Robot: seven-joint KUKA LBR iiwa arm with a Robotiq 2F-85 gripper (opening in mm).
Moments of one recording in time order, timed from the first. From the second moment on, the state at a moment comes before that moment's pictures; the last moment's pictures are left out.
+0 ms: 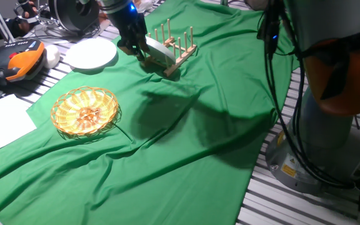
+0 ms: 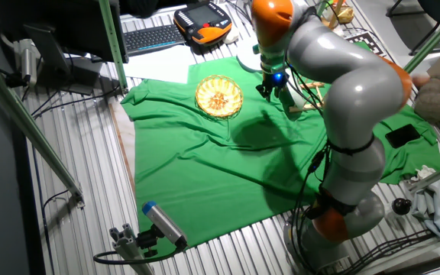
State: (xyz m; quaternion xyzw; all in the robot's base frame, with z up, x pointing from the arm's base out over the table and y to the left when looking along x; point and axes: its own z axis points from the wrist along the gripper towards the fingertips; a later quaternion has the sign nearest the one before) arm 0.514 0.001 0.236 0.07 -0.99 0.07 0.13
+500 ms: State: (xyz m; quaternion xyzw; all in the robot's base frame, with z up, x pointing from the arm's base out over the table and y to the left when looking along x) arm 0.513 0.001 0.236 0.09 -0.99 0.07 0.12
